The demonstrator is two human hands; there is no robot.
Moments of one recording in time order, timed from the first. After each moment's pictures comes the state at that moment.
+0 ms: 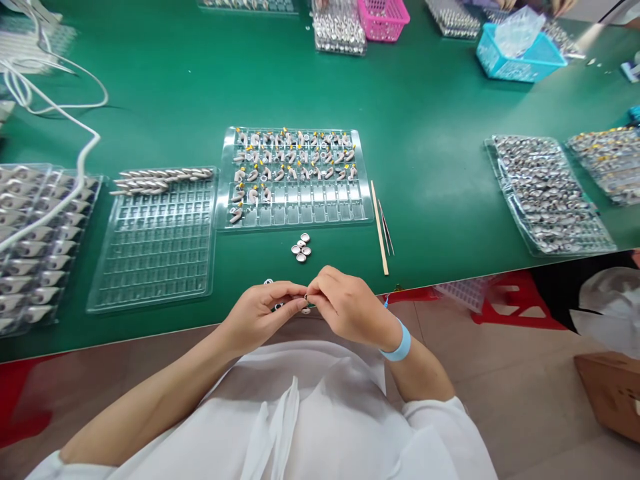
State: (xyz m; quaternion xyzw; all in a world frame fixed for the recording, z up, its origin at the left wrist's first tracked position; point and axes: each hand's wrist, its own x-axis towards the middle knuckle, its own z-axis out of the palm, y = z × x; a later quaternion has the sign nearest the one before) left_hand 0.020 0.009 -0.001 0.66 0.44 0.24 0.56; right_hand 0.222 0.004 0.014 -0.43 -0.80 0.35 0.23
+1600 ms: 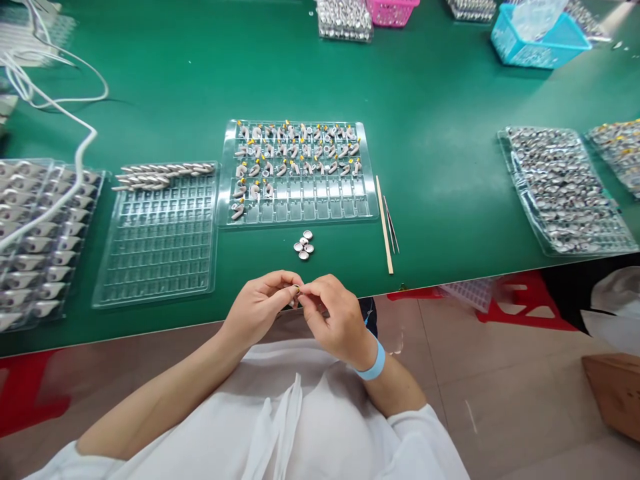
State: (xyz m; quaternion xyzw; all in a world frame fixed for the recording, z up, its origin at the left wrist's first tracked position) left_hand 0.030 0.010 -0.004 0.43 0.53 0.31 0.67; right_hand 0.187 -0.022 -0.016 -0.48 -0.69 0.32 0.45
